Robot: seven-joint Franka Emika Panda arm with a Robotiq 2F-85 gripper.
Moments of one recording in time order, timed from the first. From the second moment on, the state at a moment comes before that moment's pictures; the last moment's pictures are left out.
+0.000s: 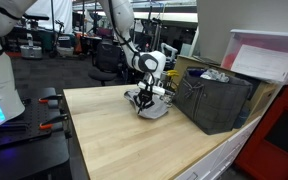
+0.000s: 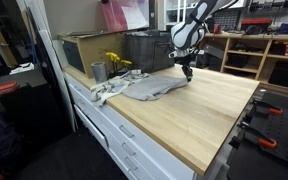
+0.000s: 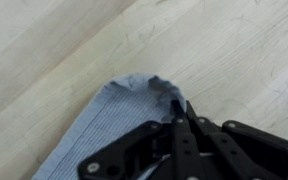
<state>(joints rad) -0.25 0.71 -0.01 -1.78 -0.20 2.27 -1.00</state>
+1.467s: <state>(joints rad) -0.17 0.38 0.03 -1.99 -0.16 2.22 -1.01</state>
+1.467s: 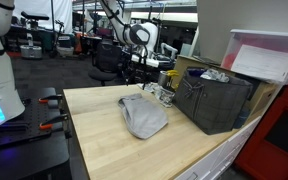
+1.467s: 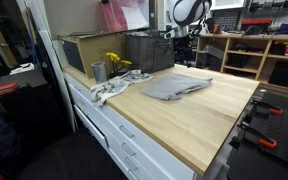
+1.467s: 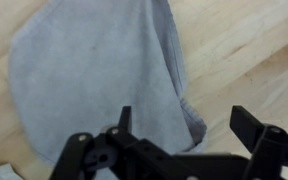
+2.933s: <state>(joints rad) -0.09 0.68 0.09 -1.90 -0.09 2.23 -0.98</state>
